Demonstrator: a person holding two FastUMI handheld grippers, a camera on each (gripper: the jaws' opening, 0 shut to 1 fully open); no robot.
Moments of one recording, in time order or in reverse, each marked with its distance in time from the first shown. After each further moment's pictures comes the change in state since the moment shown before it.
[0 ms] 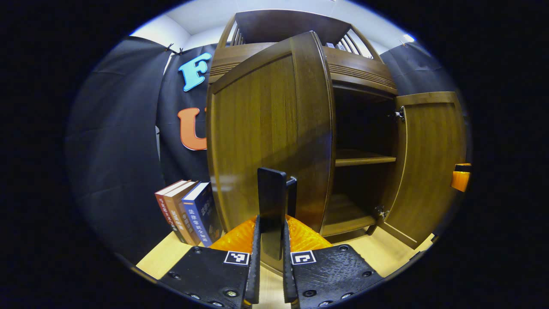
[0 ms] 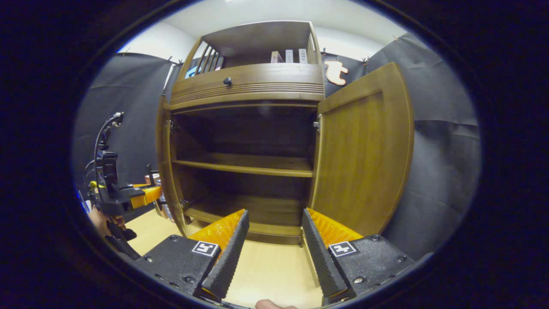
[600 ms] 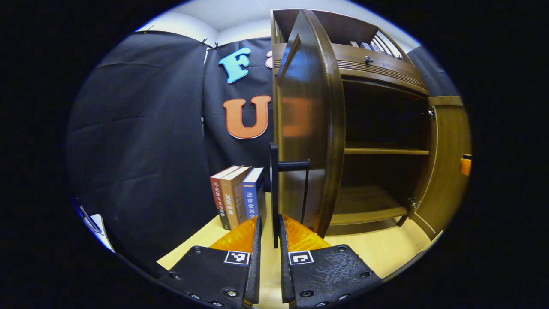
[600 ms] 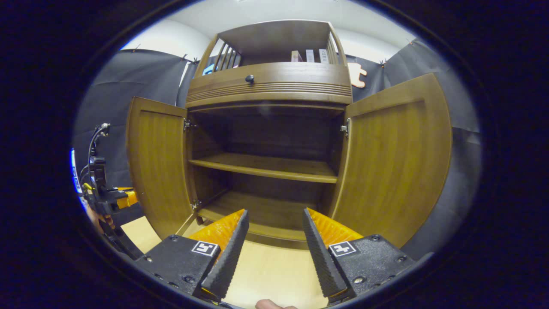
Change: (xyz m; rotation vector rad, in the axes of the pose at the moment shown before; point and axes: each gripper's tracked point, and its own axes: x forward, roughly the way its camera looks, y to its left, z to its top) left arm -0.058 0.122 -0.039 -0.041 0.036 0.228; right arm 0.022 0.042 0.006 -0.045 -0.005 0.097
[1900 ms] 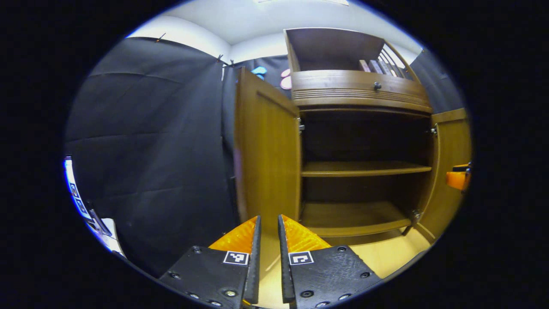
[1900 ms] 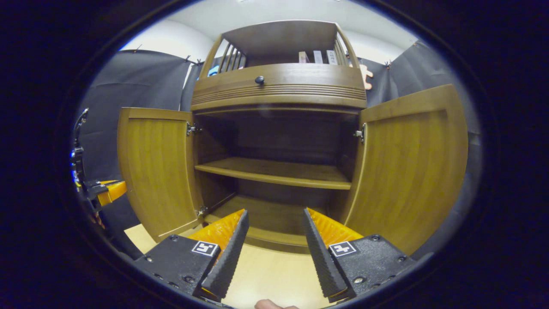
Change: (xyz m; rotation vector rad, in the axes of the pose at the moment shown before) left arm -0.052 -0.004 0.063 -0.009 -0.118 0.033; right arm 0.014 0.019 0.019 0.010 -0.030 0.010
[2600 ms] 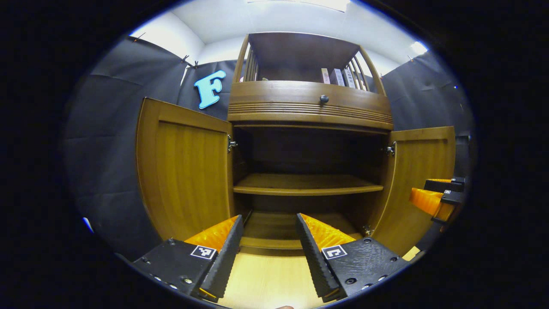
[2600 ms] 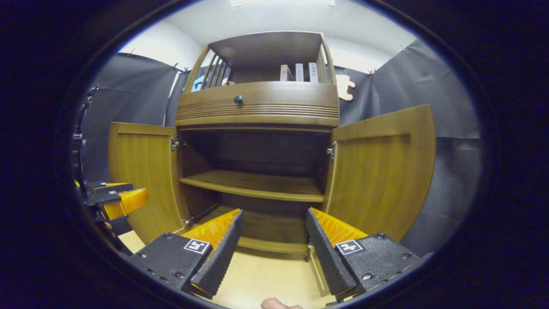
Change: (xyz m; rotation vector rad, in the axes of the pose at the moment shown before) left arm -0.008 -0.130 0.057 -0.041 -0.033 -0.243; right arm -0.031 -0.038 0.031 0.010 -0.067 -0.116
